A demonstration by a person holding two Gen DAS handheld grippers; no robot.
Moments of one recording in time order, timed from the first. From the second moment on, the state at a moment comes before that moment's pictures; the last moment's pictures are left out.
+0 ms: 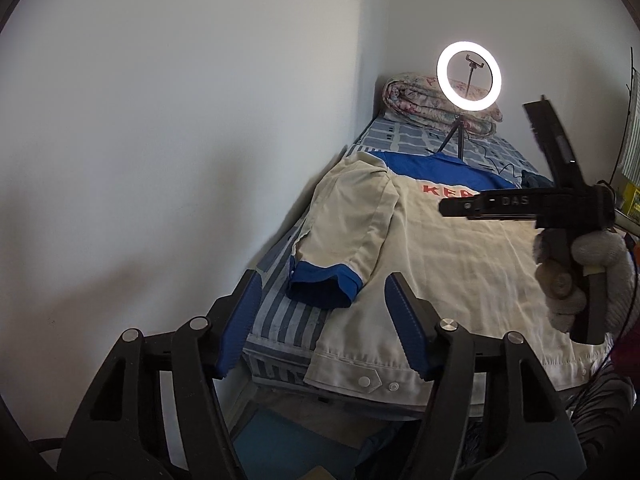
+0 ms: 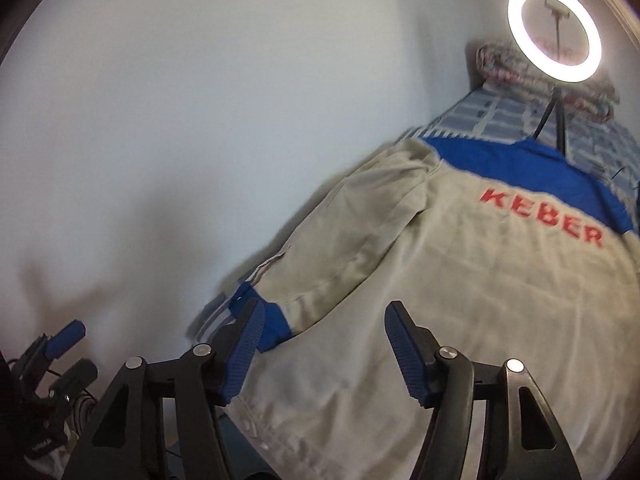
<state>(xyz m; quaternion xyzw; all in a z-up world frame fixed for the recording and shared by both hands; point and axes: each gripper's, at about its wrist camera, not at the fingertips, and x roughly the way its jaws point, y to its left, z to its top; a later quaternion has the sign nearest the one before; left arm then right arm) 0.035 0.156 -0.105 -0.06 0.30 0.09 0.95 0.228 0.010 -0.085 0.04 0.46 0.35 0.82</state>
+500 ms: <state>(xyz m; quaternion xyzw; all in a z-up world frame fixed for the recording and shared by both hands) 0.038 0.171 -0.119 -0.06 0.30 0.09 0.95 0.297 0.116 -0.196 0.10 0.65 0.29 0.70</state>
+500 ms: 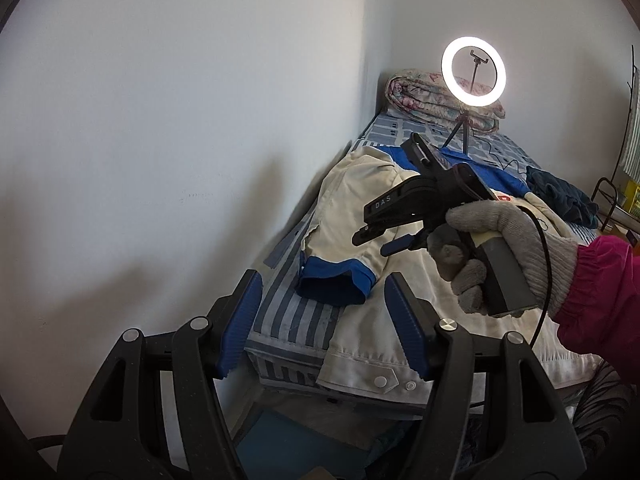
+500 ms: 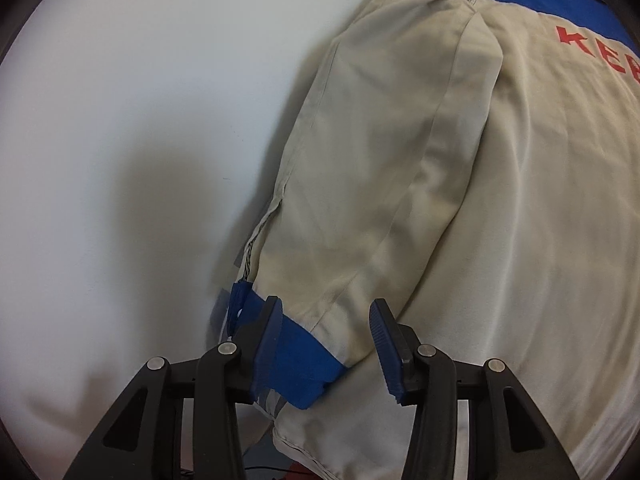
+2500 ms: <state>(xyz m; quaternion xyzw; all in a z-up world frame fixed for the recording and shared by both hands) 0.214 0.216 -0.258 -0.30 0.49 0.02 0.82 0.258 -0.036 -0.248 0.27 0.62 0.35 0.64</state>
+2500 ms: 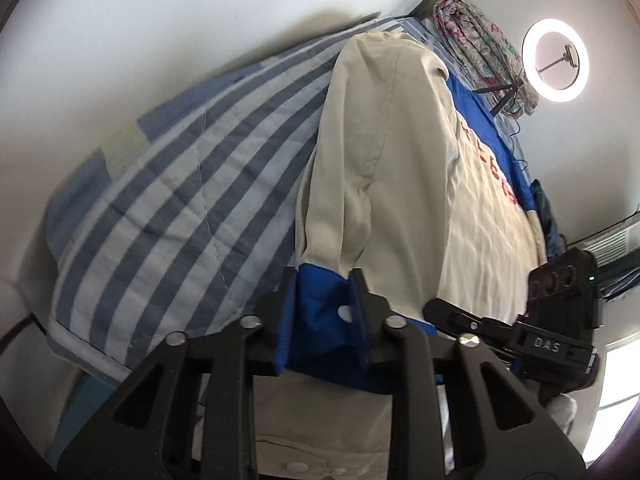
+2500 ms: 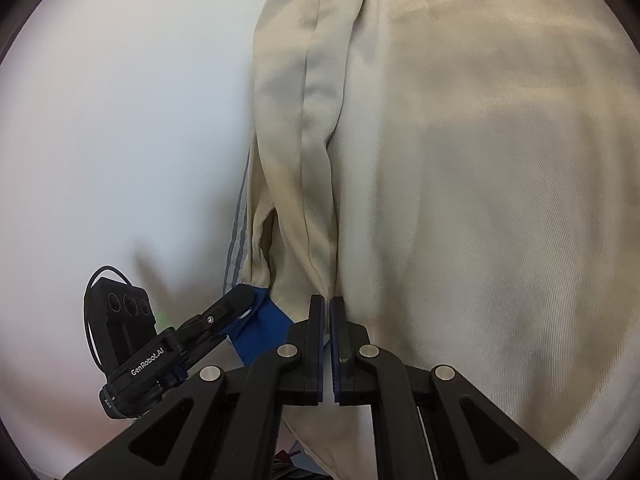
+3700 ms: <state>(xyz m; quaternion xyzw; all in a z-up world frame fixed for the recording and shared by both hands) 0.136 0.195 -0.109 -0.15 0.29 -0.01 0.94 0.378 0.008 -0.135 0.14 0.54 0.30 0.77</state>
